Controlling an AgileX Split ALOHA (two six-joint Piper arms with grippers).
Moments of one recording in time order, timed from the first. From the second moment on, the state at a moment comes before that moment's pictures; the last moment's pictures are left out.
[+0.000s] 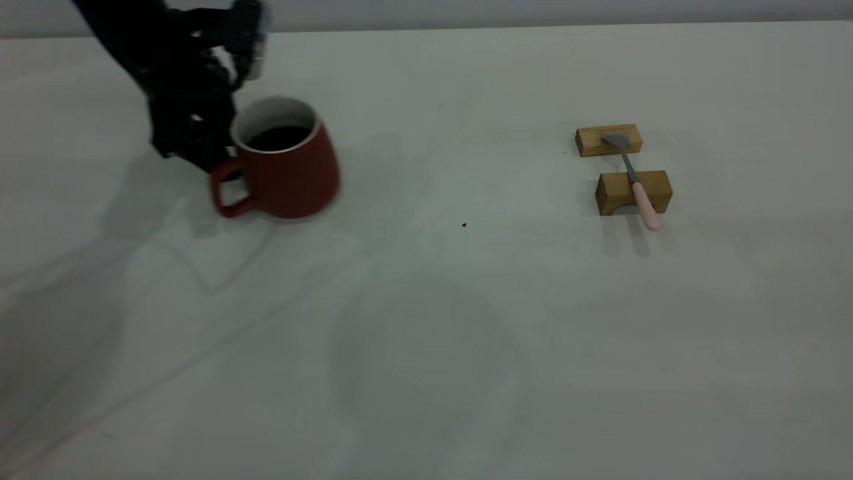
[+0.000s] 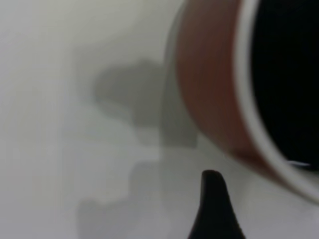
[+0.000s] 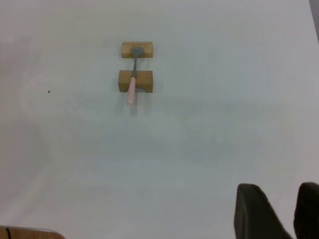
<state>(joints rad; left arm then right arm) -0.11 2.47 -1.66 -0.33 0.66 1.61 0.02 0.02 -0.47 0.05 1.13 -0.08</state>
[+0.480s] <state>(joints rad) -0.28 2.47 -1.66 -0.50 0.57 1.61 0.02 0.02 -0.47 0.05 1.13 -0.08</state>
